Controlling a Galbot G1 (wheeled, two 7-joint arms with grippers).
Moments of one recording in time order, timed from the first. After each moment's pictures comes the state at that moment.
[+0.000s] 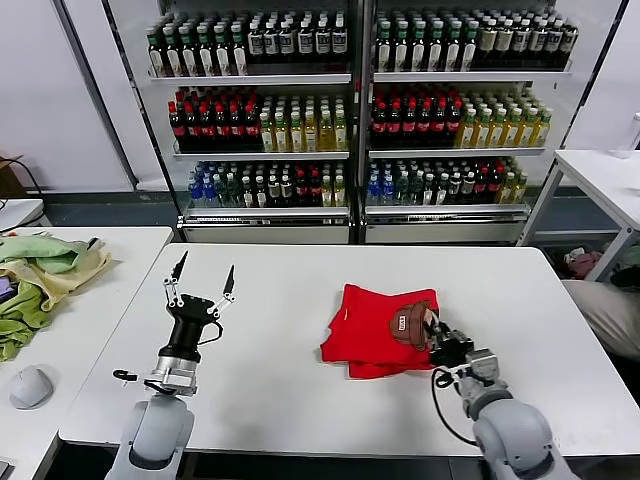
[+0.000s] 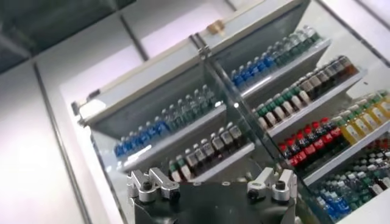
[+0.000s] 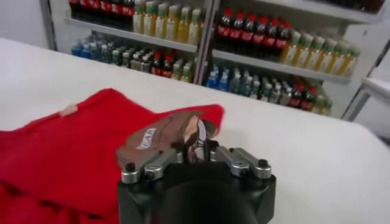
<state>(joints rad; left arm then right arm) 1.19 -1.33 -0.52 -1.83 0.34 -0.24 -0.07 -1.24 1.12 0.44 1.98 0.24 -0.53 0.02</state>
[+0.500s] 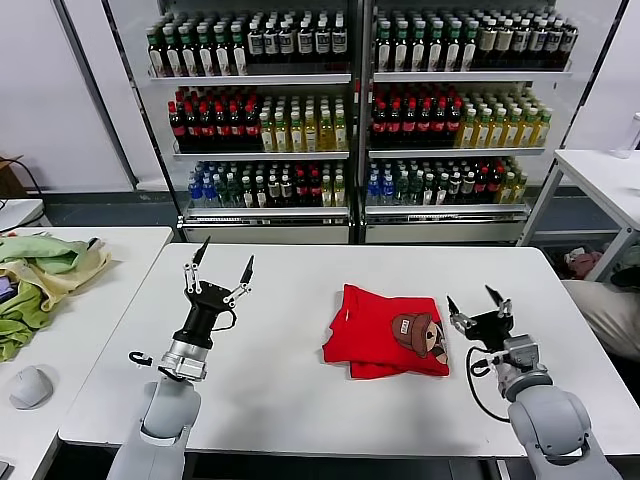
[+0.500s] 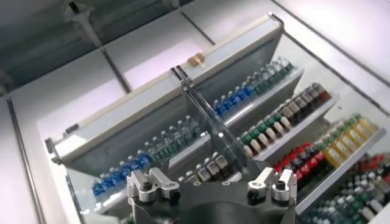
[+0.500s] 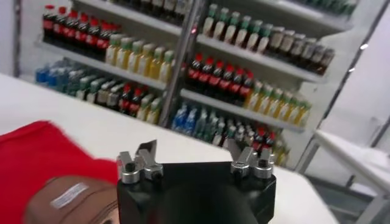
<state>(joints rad) 1.09 -1.34 -0.49 -1.74 0.35 -0.35 0.00 -1.21 1.09 0.57 1.95 0.15 -0.38 -0.03</state>
